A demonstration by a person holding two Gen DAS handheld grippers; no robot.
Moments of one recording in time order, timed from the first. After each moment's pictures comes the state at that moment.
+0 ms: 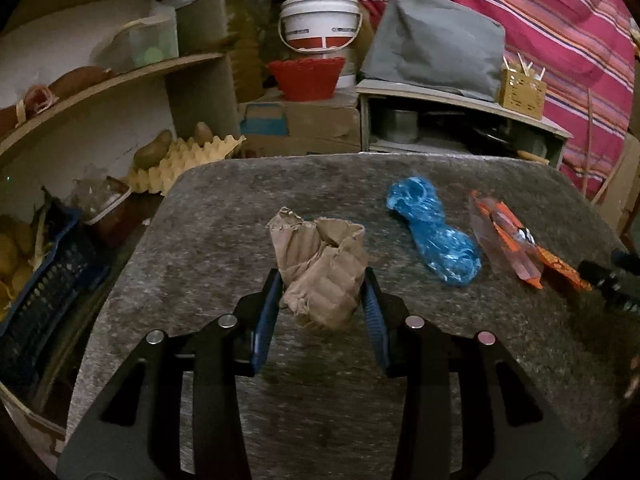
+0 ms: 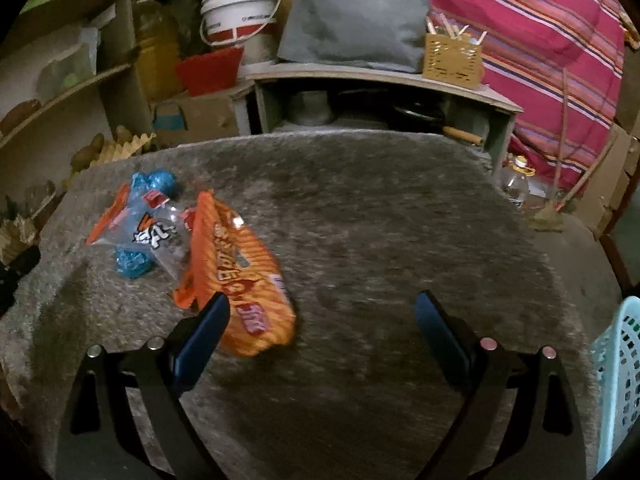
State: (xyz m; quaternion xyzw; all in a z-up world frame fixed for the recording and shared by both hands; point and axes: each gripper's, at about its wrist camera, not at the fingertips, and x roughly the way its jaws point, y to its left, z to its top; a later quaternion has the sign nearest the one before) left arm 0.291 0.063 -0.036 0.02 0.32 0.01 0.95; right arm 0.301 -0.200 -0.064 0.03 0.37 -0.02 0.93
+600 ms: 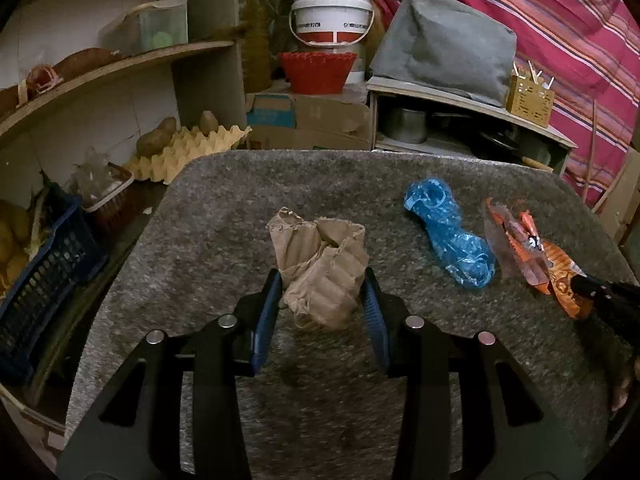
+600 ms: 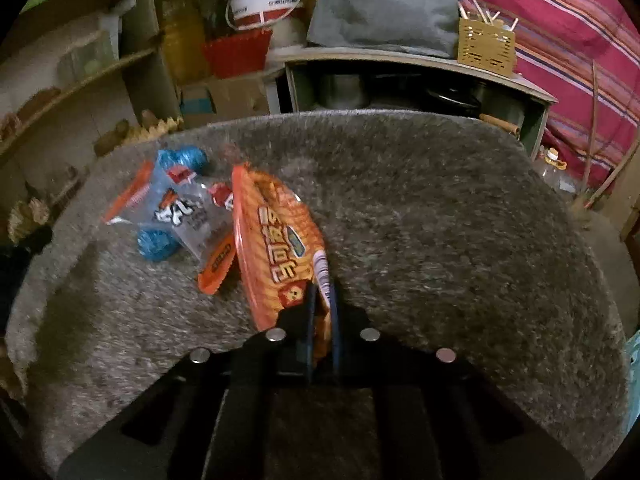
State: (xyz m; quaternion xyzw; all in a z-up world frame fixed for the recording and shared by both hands) left arm 0.295 0.078 -0.038 0.00 0.33 0.01 0.94; right arm 0.302 -0.195 -0.075 0.04 0.38 0.03 0.92
